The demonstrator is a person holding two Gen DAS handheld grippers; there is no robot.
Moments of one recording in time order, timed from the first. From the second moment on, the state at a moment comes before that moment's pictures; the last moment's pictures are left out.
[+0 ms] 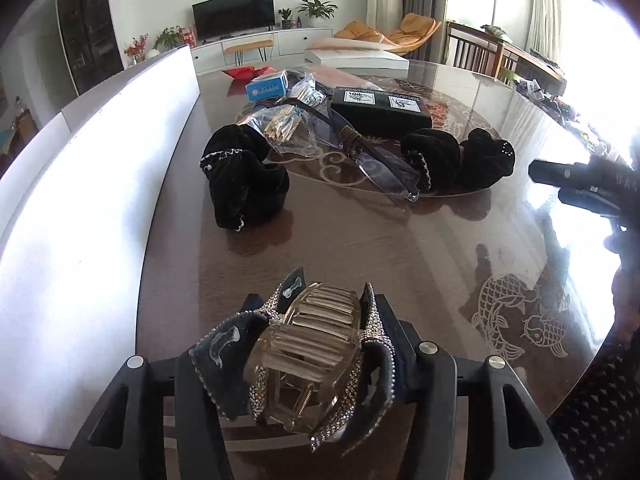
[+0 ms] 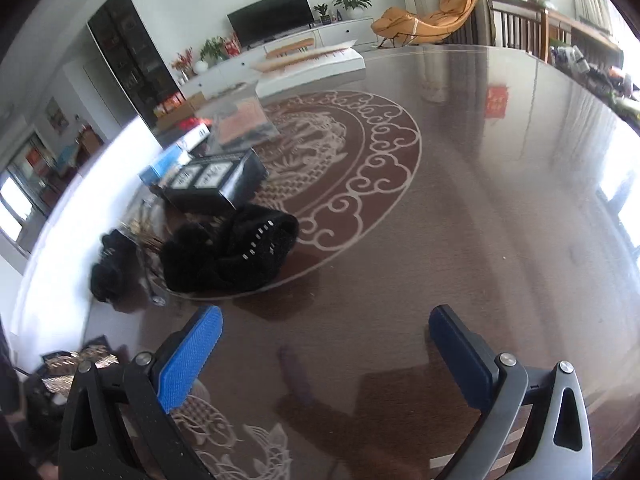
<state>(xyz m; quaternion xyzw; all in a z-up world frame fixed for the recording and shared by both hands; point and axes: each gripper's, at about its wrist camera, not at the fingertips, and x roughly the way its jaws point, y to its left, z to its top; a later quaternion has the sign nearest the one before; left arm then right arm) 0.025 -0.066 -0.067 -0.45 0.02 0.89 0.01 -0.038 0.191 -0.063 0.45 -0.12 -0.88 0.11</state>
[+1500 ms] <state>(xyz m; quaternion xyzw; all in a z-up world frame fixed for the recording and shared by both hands) 0.052 -0.269 0.071 -0.39 -0.03 0.91 -0.15 -0.016 -0.105 0.094 0.43 -0.05 -0.78 0.45</state>
